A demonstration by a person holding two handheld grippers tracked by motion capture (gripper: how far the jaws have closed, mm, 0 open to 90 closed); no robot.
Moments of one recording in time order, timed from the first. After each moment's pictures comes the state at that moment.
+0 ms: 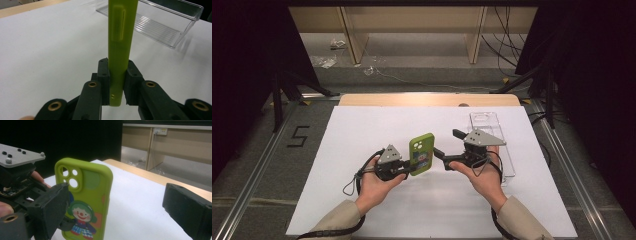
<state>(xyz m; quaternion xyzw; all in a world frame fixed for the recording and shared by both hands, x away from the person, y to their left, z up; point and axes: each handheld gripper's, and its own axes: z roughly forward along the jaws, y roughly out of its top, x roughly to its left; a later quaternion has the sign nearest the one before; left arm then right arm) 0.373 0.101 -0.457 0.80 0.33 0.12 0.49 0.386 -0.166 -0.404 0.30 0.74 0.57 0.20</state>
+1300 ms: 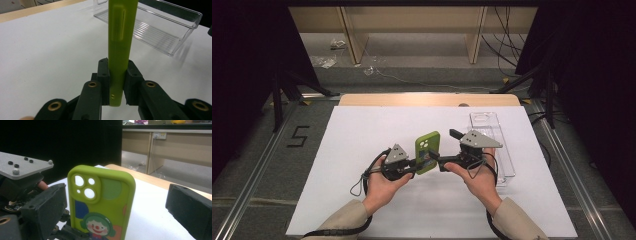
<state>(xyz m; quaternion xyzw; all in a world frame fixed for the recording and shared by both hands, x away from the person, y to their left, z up) 0.372 0.081 -0.454 0.79 0.34 0.12 0.50 0.381 -0.154 -0.402 0.31 0.72 0.59 0.20</state>
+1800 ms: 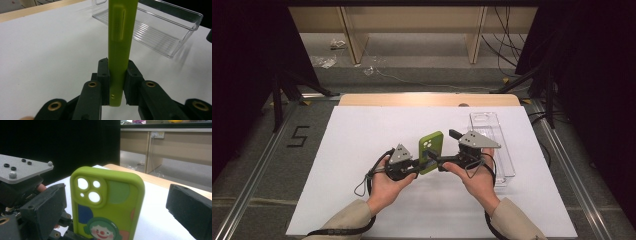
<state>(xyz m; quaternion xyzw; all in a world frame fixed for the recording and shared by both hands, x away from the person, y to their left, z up) 0.372 0.072 -0.454 0.79 0.34 0.13 0.49 0.381 -0.151 -0.405 0.31 0.72 0.59 0.20</state>
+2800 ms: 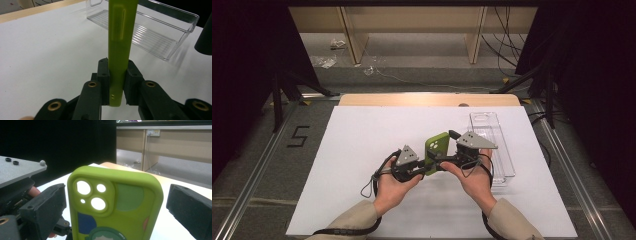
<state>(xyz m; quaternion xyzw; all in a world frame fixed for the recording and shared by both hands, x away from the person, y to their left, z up) 0.369 0.056 -0.454 0.79 0.33 0.13 0.50 0.384 -0.146 -0.412 0.33 0.71 0.58 0.21</state>
